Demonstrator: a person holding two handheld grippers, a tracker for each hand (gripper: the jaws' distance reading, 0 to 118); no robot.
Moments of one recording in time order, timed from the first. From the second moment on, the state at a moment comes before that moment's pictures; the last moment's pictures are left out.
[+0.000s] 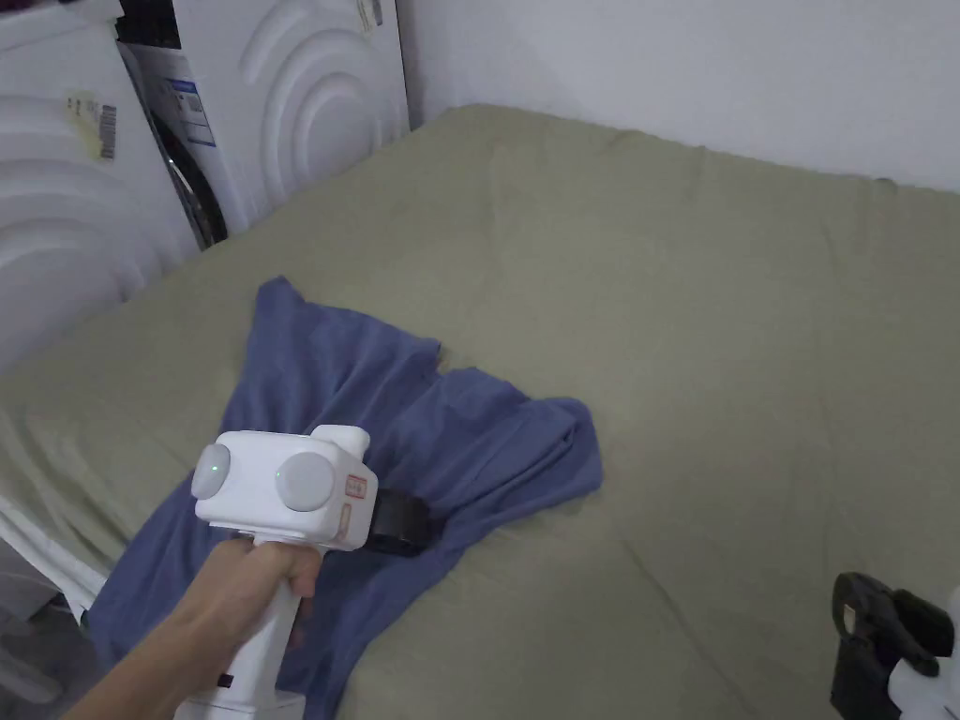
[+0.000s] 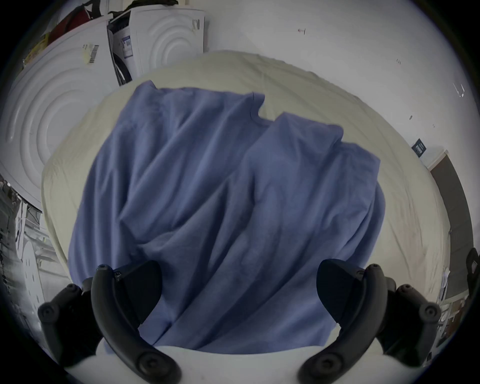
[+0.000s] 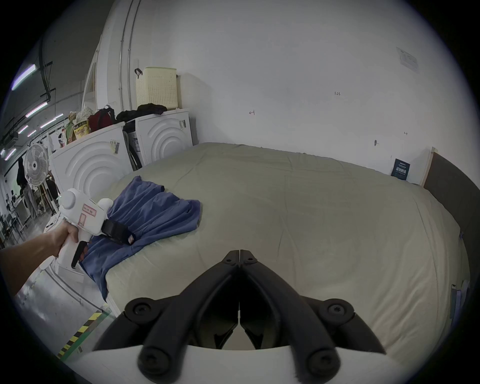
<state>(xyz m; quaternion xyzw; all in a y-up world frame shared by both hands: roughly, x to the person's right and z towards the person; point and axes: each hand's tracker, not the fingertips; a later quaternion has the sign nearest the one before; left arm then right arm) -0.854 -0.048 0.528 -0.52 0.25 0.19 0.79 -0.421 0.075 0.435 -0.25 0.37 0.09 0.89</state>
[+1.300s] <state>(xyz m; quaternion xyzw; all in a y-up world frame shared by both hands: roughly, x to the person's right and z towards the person) -0.426 0.097 0.197 -0.40 -0.07 0.13 0.91 -0.117 0.117 0.441 -0.25 0.10 0.02 0.96</state>
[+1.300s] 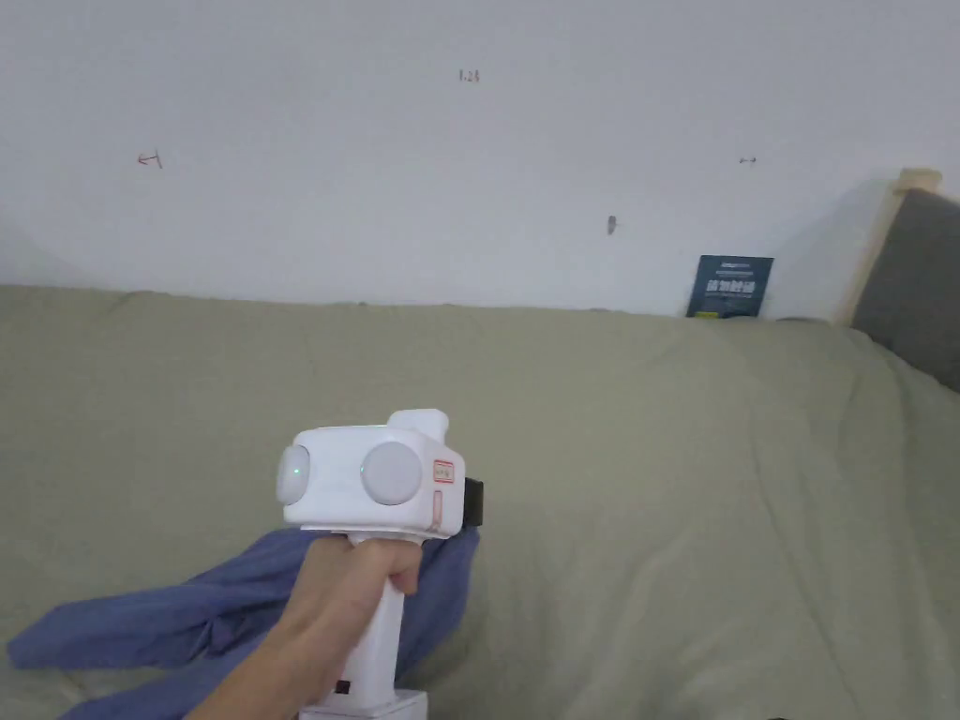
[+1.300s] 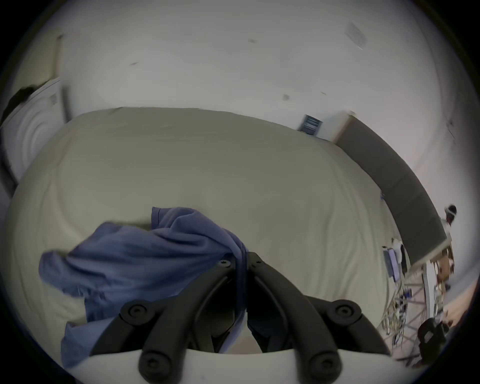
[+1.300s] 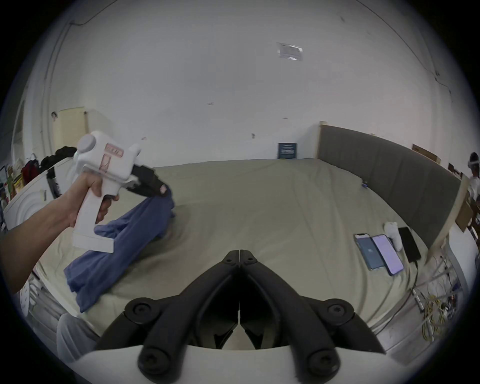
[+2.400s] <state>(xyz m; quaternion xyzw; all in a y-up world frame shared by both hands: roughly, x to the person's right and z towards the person) -0.380 0.076 0.301 -0.40 -0.06 0.12 0.91 -0.096 0.121 0.432 -0.24 0.09 -0.01 0.97</state>
